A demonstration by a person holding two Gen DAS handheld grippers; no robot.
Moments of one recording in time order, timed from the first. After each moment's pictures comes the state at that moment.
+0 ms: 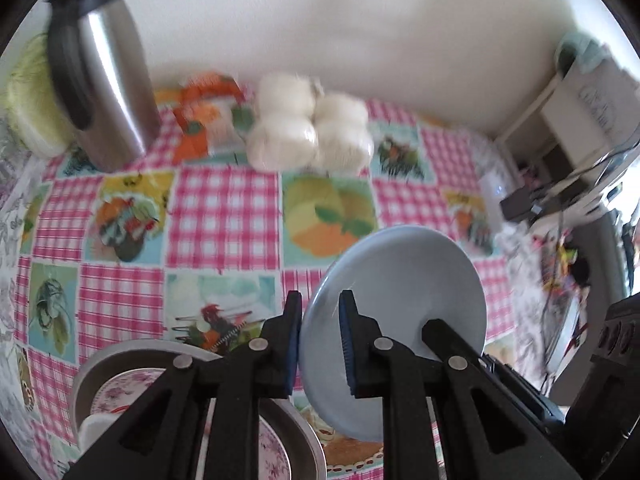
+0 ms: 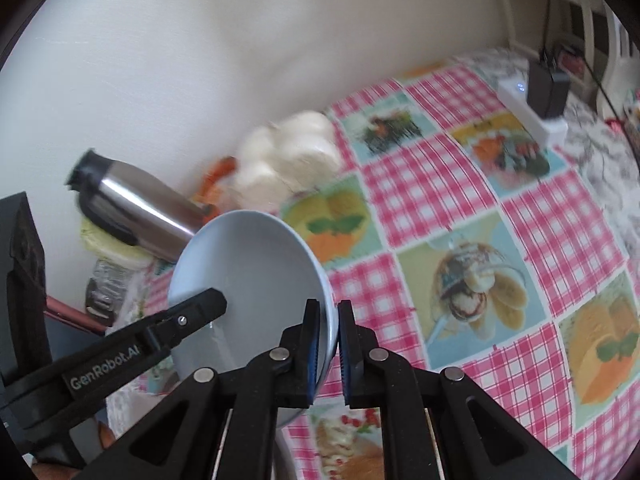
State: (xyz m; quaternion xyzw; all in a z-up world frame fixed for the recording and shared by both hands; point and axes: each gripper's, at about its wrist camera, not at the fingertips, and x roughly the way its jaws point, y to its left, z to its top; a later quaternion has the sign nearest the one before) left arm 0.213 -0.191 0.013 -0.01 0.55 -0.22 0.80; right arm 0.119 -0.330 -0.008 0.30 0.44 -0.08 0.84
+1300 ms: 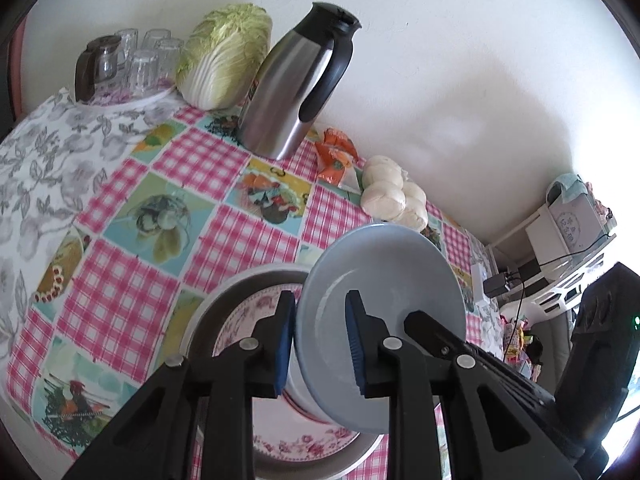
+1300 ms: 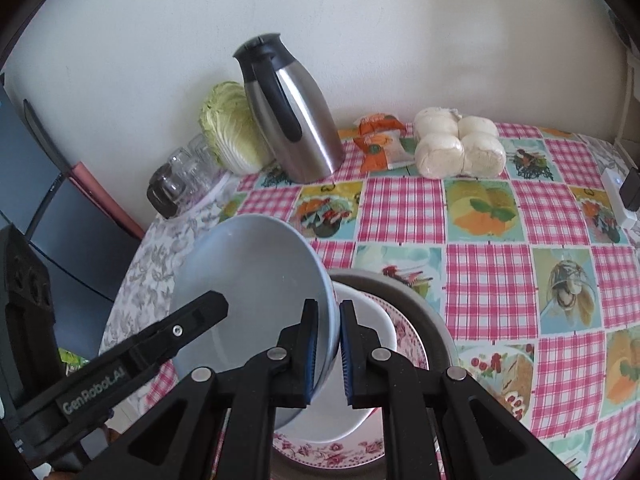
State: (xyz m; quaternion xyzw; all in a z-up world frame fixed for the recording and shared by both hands) left arm 0.126 0.028 0.026 -0.20 0.47 -0.17 0.84; right arm 0.097 -0.149 0.032 0.14 0.46 0.05 0.88
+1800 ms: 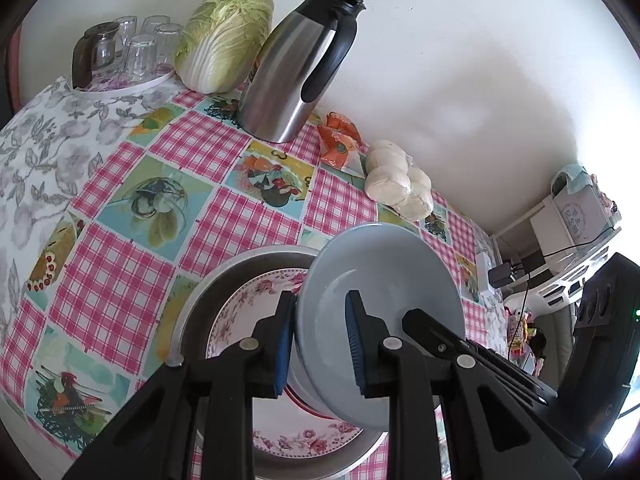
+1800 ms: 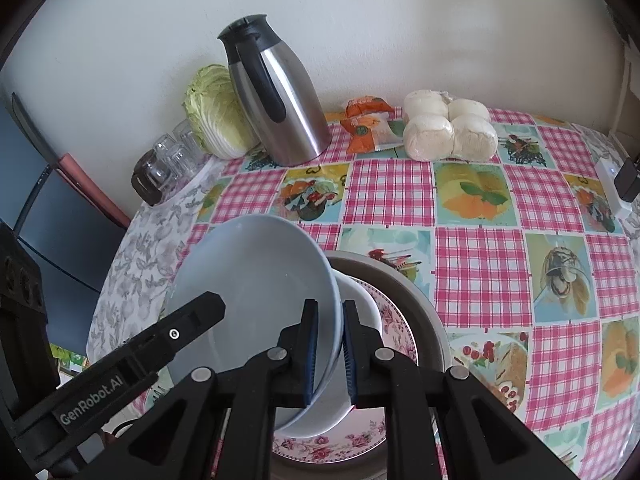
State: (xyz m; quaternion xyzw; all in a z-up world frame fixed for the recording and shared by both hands) left arm 0.127 0.021 0.012 -0.20 0.48 -0.17 0.84; right arm 0.100 -0.151 0.019 0.13 0.48 0.04 0.87
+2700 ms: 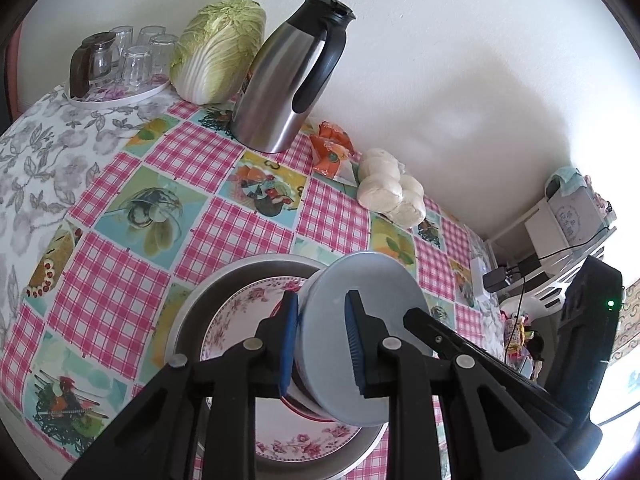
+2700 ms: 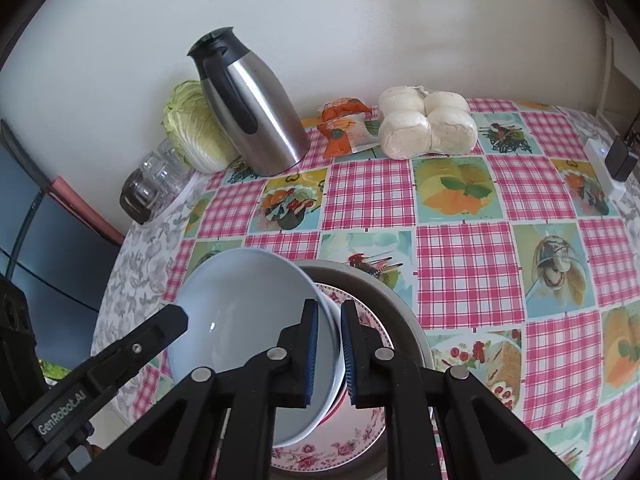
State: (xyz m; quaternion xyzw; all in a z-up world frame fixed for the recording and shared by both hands) left arm 0.122 0.020 0.019 -0.20 0.46 -0.17 0.84; right arm 0.103 -0.175 0.012 0.17 0.47 0.02 0.86
